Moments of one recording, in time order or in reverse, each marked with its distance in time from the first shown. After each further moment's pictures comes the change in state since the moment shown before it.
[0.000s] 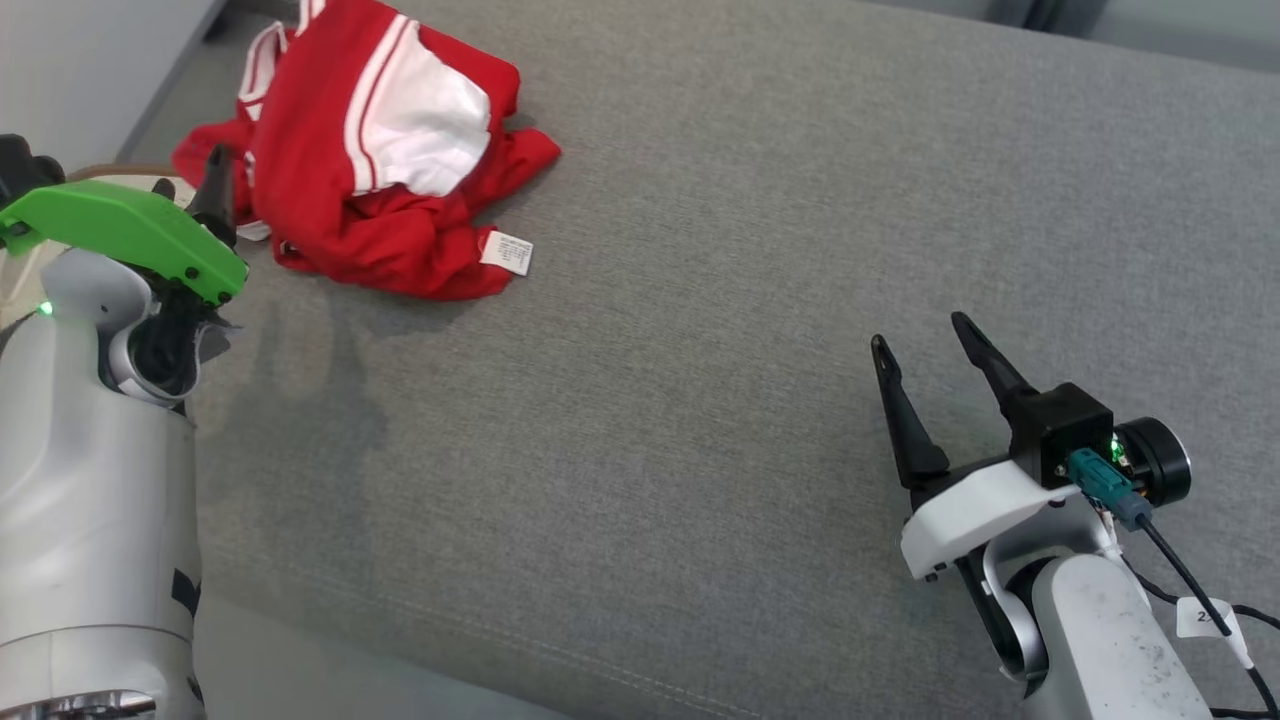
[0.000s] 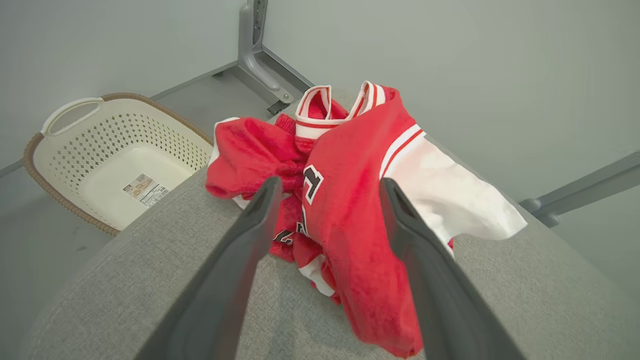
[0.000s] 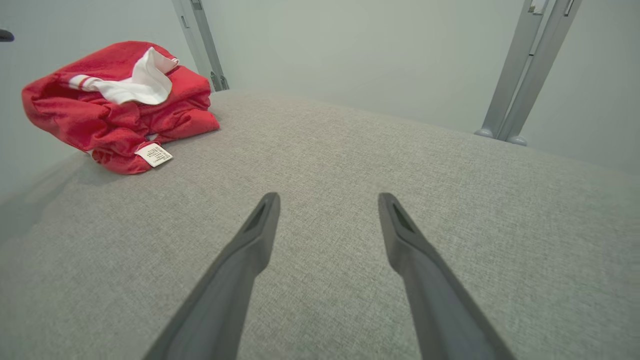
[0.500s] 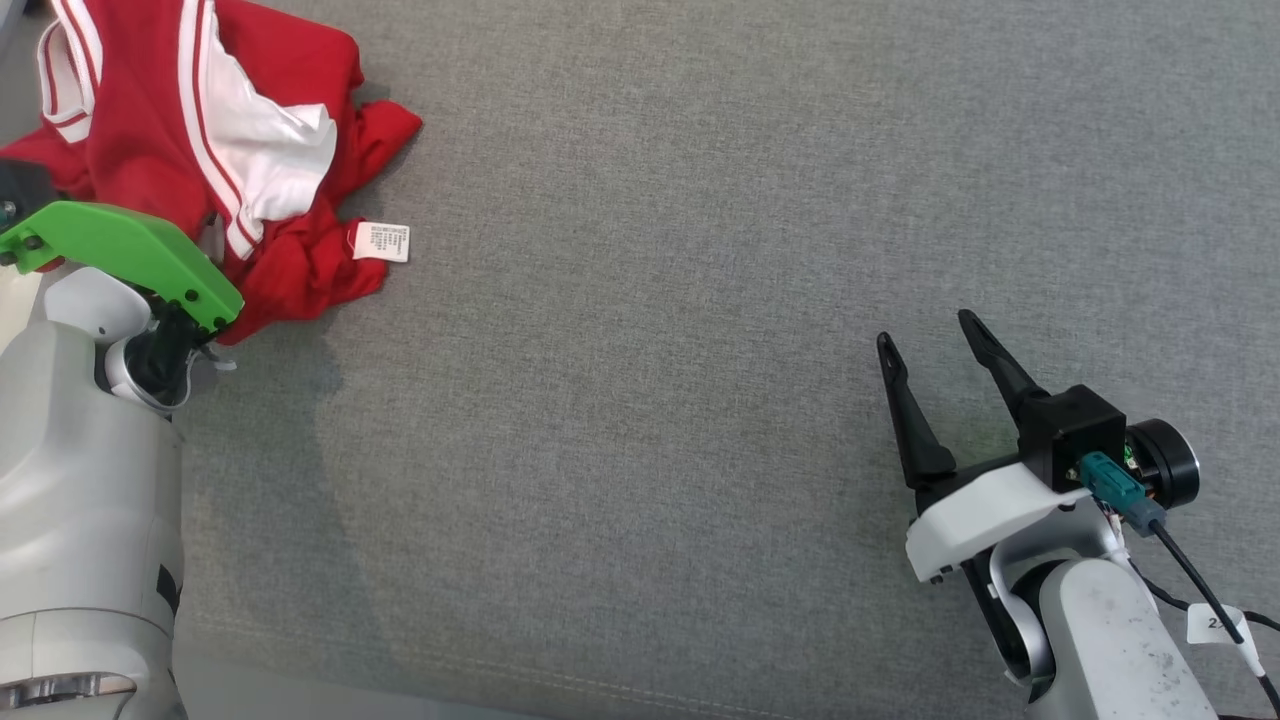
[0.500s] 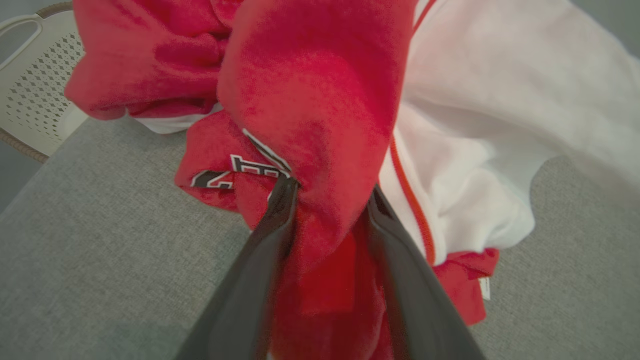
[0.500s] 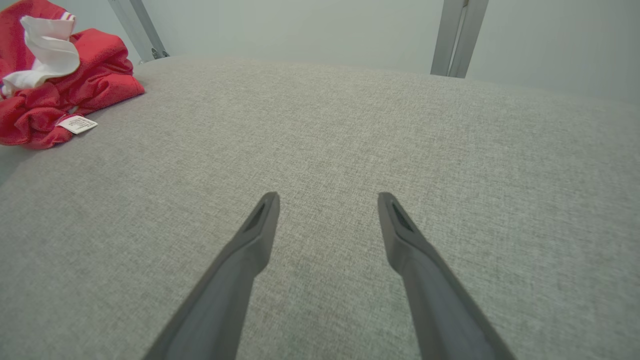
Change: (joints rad) left arm -0.065 0.041 -0.049 0.193 0.026 0.030 0.074; right arm 0.016 0.000 -0.004 -0.045 0.002 0.000 0.012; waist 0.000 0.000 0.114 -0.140
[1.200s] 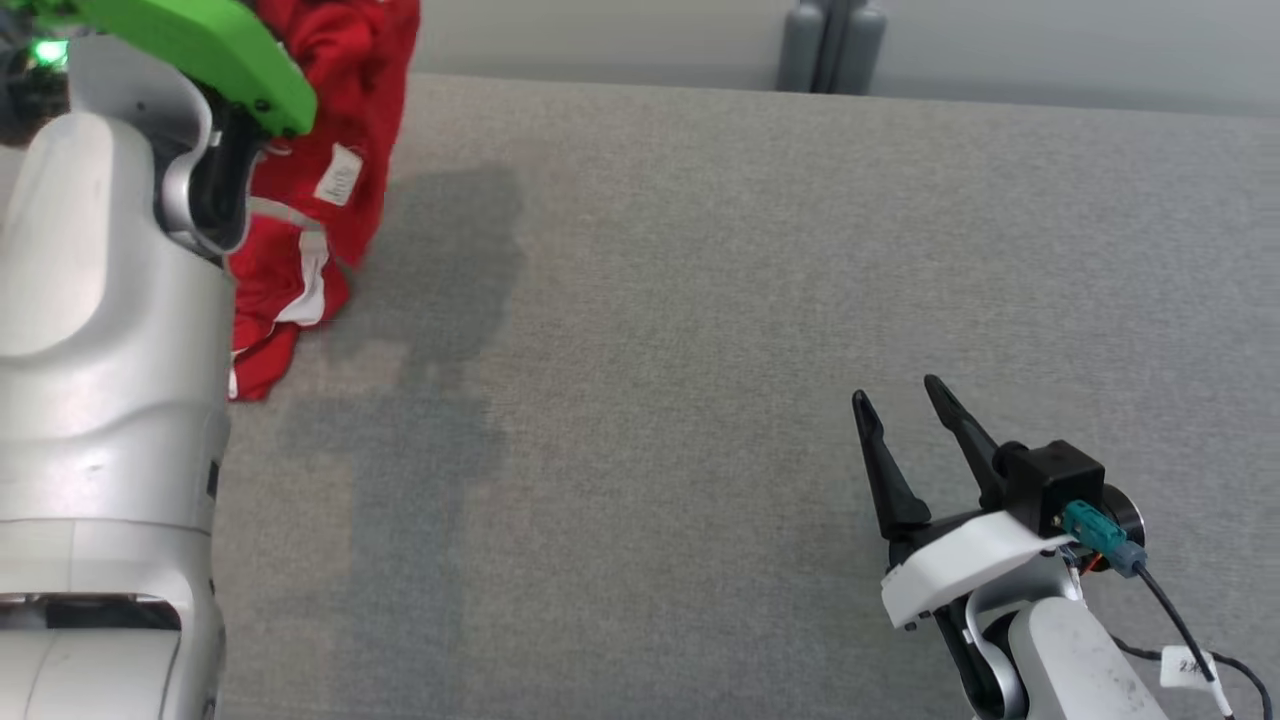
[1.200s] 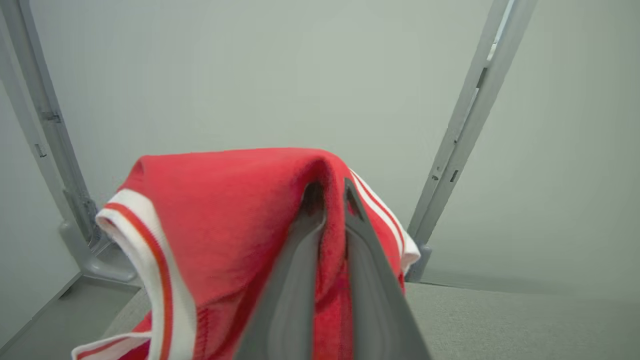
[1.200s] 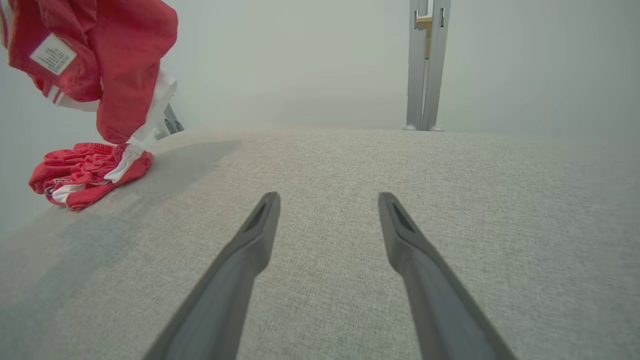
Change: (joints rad) left arm -0.146 -0.053 -0.187 -0.274 0.093 -0.065 -0.200; right arm 0.019 0.000 0.046 0.166 0.163 0.000 -0.130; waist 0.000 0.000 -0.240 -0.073
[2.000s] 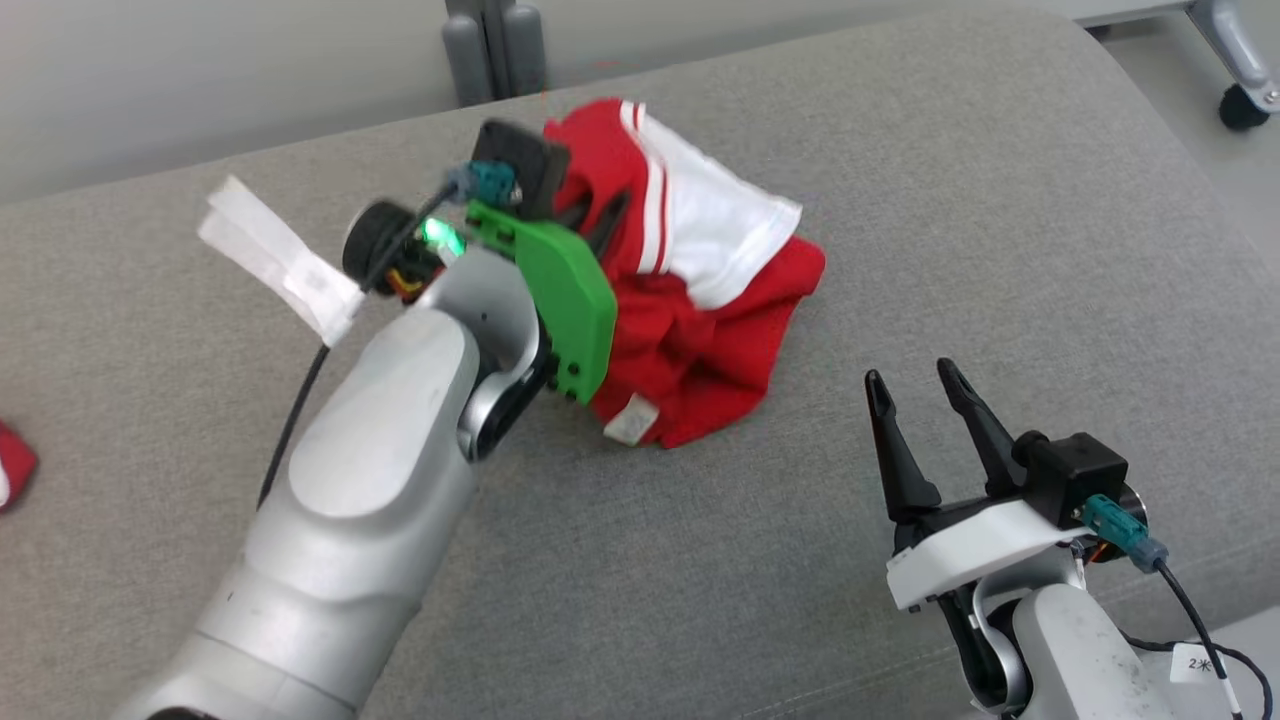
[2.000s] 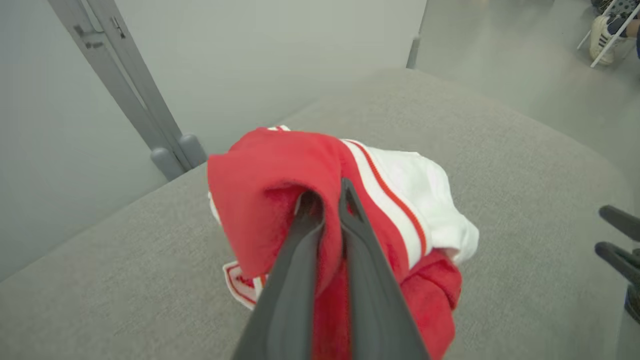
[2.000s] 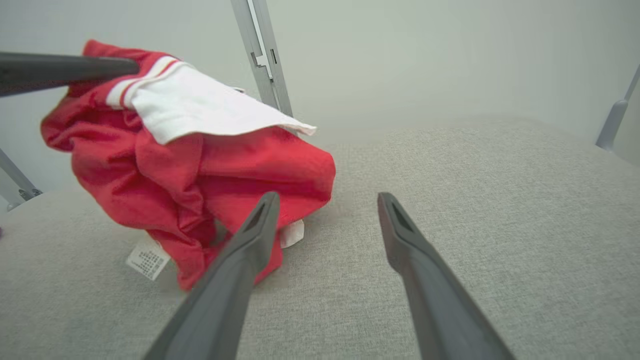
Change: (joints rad) left arm 0.230 -0.091 -0.428 -0.219 0.016 -0.006 0.171; right arm -0.024 -0.002 -0.010 0.030 0.059 0.000 -0.060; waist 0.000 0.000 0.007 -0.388
